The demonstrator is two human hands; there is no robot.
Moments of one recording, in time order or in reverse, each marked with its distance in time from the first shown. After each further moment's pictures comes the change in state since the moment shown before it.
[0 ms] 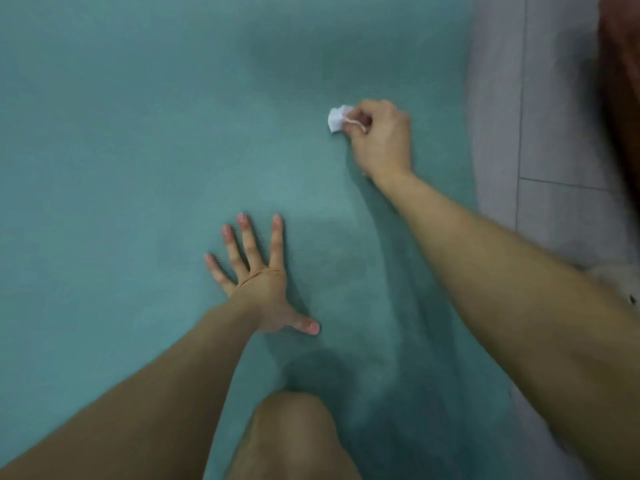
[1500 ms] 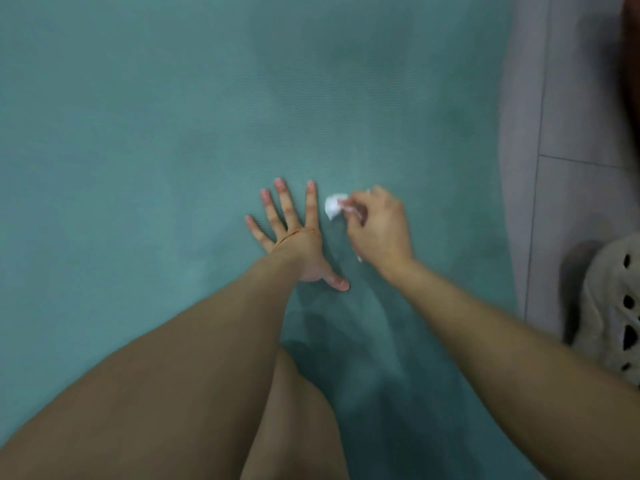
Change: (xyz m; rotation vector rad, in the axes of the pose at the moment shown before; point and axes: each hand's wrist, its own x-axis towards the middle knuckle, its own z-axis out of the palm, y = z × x) left_hand -0.007 -0.001 -0.009 -0.014 0.016 0.049; right_hand -0.170 -0.030 0.011 -0.060 -0.183 -0.008
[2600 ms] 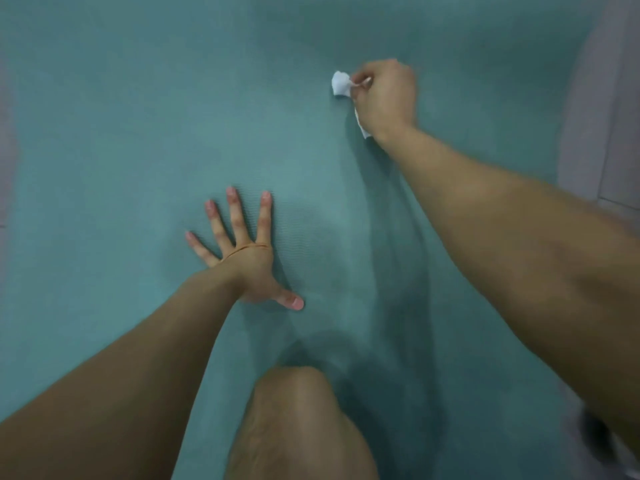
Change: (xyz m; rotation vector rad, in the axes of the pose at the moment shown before) left_hand -0.014 -0.127 -0.016 -0.084 -0.039 -0.125; right_hand 0.194 -0.104 0.025 -0.158 0.074 -0.083
